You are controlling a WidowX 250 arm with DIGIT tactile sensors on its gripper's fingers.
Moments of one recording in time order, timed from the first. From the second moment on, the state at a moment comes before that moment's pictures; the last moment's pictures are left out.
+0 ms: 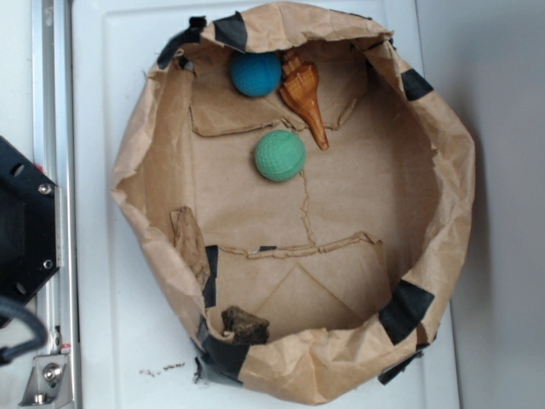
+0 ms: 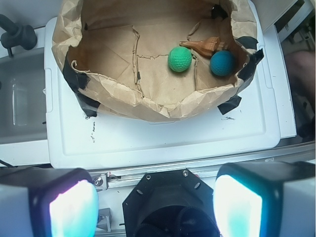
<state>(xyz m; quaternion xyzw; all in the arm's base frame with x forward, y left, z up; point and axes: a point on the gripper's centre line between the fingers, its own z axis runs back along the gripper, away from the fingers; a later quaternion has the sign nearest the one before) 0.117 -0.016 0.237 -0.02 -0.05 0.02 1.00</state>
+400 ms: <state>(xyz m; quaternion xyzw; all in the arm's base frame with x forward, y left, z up) 0.117 -0.016 0.234 -0.01 -0.04 0.02 1.00</state>
